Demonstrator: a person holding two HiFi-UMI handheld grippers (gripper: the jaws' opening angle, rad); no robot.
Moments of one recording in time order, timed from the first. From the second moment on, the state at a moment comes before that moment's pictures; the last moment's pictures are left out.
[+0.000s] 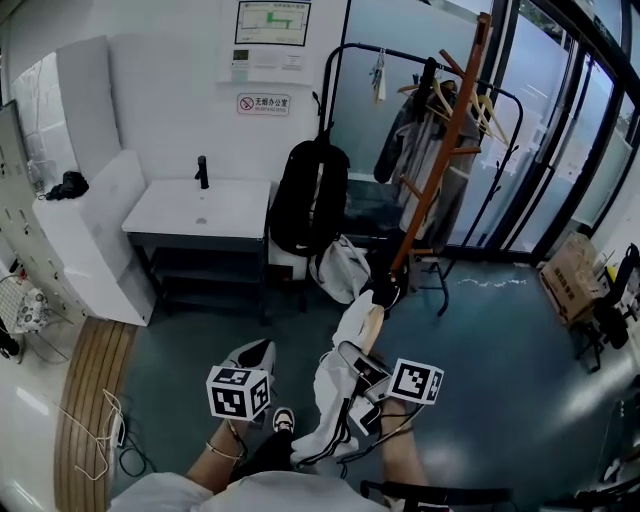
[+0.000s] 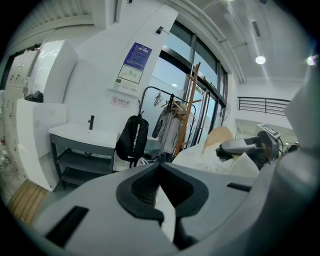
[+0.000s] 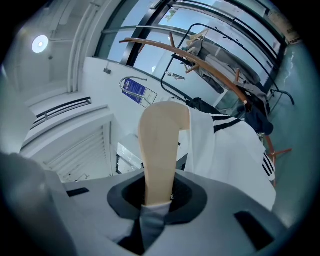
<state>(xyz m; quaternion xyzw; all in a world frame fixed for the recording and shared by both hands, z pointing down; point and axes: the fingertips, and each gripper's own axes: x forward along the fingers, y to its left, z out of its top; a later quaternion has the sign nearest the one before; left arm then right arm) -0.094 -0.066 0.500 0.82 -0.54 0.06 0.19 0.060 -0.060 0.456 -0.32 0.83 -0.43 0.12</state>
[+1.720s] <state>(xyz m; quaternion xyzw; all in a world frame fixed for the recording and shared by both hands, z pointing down) -0.098 -0.388 0.487 0.84 -0.50 0.03 0.20 0.042 -0.351 0.434 -0.34 0.83 -0.42 0.12</state>
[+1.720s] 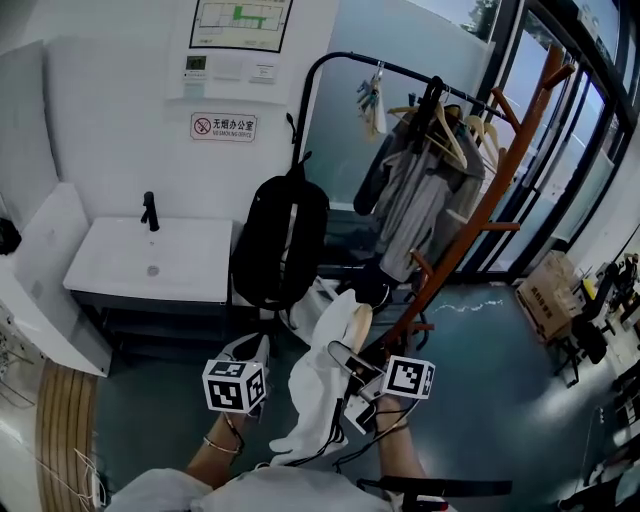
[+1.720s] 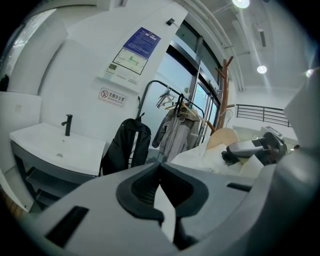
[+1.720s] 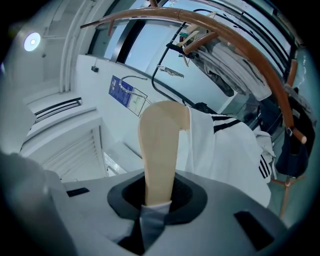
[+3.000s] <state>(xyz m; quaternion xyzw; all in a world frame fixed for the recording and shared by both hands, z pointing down) -0.025 -0.437 0.501 0.84 -0.49 0.05 0.21 0.081 -0.396 0.450 -0.31 0.84 -0.44 0.09</state>
